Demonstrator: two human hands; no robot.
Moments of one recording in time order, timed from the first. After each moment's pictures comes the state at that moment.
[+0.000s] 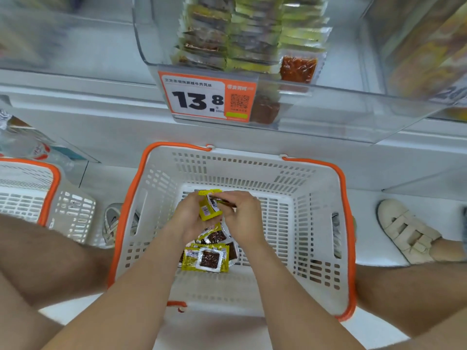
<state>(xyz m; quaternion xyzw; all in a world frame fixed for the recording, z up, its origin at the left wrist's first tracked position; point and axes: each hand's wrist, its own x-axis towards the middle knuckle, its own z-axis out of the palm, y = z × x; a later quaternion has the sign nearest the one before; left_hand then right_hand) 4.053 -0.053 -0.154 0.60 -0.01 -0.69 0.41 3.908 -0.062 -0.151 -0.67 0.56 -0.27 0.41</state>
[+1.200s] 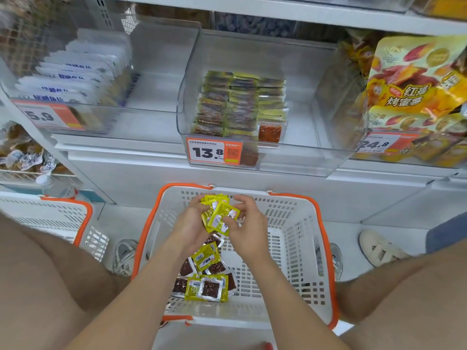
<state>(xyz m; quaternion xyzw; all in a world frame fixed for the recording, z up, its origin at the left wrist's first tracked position) 4.047 -0.056 -0.030 0.53 -0.10 -0.67 0.51 3.904 -0.055 -0.036 -0.63 0.60 -0.32 0.36</state>
